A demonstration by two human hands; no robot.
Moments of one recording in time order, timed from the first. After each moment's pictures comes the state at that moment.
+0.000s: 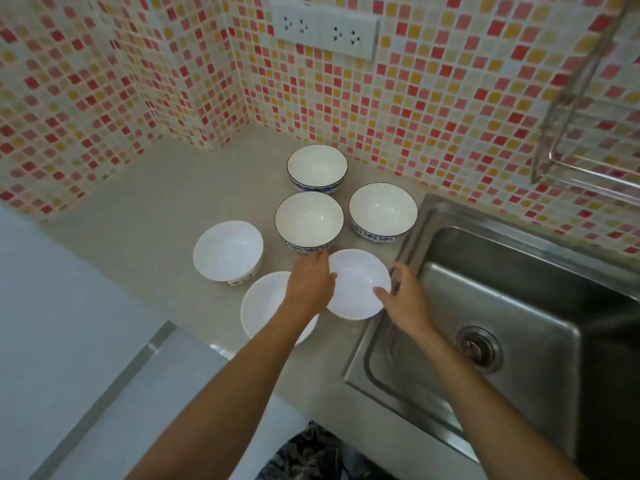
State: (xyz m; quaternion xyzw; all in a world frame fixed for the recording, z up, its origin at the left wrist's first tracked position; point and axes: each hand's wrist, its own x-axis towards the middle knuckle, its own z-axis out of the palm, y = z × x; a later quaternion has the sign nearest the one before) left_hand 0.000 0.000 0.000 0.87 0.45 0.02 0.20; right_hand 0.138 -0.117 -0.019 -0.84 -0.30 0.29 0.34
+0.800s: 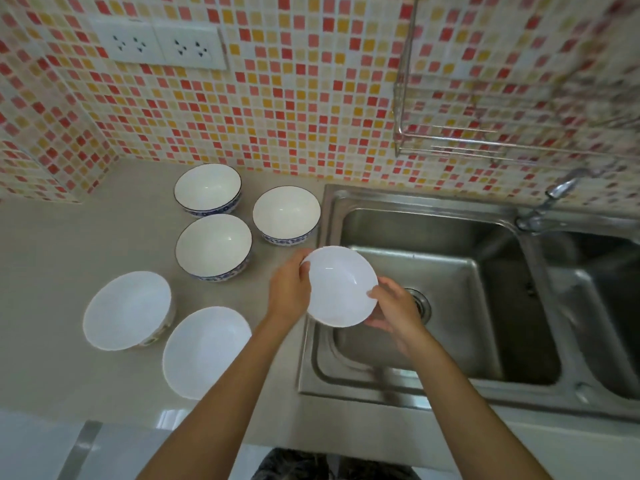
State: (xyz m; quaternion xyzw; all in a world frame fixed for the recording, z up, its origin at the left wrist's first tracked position) left_hand 0.067 -0.040 0.011 0.83 0.34 0.16 0.41; right_hand 0.155 -0.207 0.009 -0.71 0.03 0.37 0.60
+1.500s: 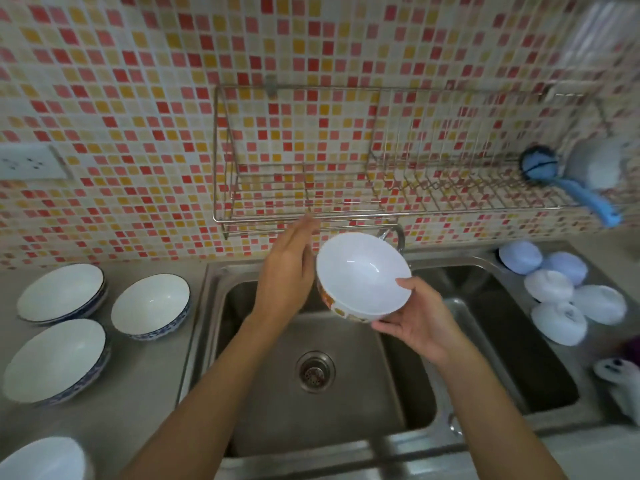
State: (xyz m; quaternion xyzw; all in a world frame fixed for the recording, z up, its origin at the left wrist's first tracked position) left_hand 0.246 -0.199 0.148 0.90 0.06 0.33 0.29; right_hand 0.300 -0.414 0.123 -0.53 0.03 0.34 0.78
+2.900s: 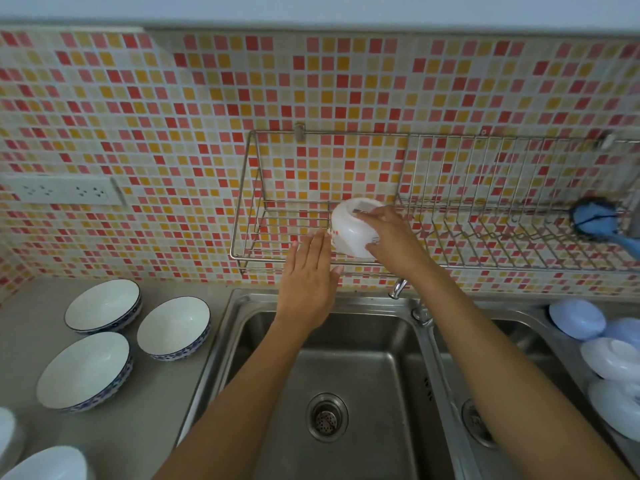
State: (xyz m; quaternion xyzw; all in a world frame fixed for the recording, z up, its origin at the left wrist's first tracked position) left_hand 0.315 -0.189 0.137 0.96 0.15 0.24 0.00; right_hand 0.445 -0.314 0.196 -0.88 -0.40 -0.04 0.25
